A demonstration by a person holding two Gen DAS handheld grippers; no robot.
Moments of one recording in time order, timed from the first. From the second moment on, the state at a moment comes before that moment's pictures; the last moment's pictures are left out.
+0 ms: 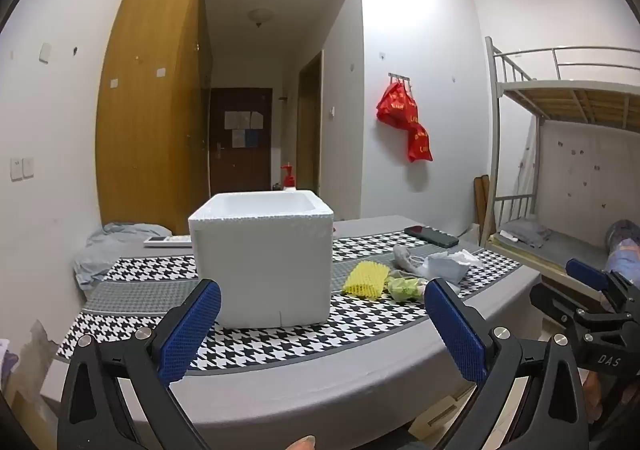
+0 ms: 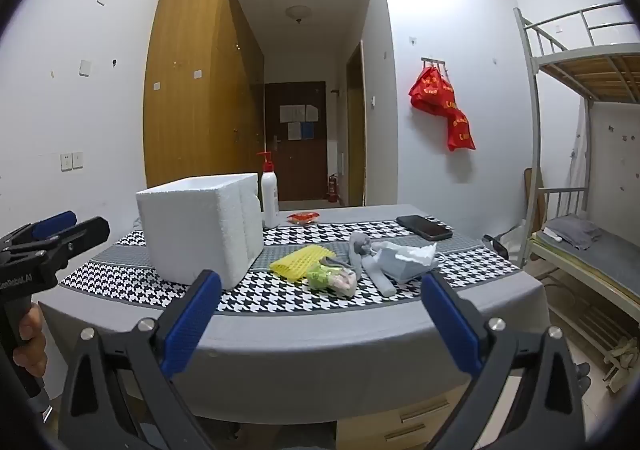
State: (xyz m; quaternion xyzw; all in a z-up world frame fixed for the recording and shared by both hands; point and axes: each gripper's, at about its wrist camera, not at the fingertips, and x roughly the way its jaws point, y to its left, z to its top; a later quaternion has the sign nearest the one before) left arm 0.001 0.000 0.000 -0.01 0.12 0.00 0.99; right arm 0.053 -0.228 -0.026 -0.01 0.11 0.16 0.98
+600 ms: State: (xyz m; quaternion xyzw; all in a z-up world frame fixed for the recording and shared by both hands) left arm 0.004 0.001 0.000 -0.02 0.12 0.01 0.99; right arm 0.056 -0.232 -0.025 0.00 0.11 0.16 0.98
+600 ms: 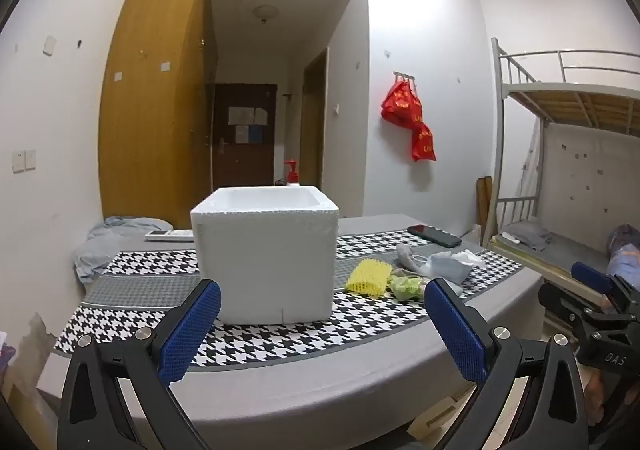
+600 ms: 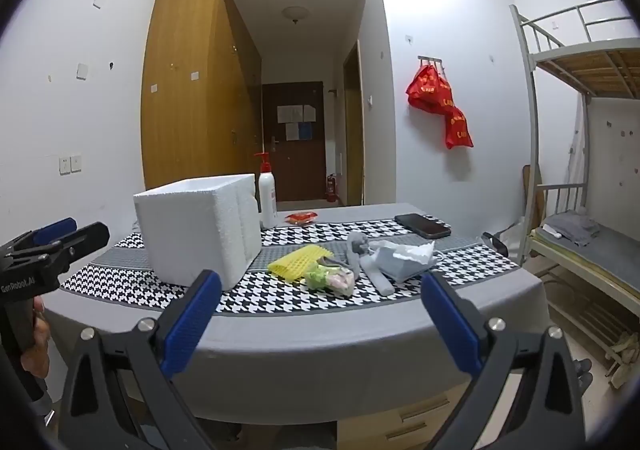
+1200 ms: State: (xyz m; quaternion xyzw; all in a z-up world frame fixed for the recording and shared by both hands) left arm 0.003 0.006 0.000 -0.04 0.12 0.01 0.99; right arm 0.056 -0.233 -0.024 0.00 0.11 0.16 0.98
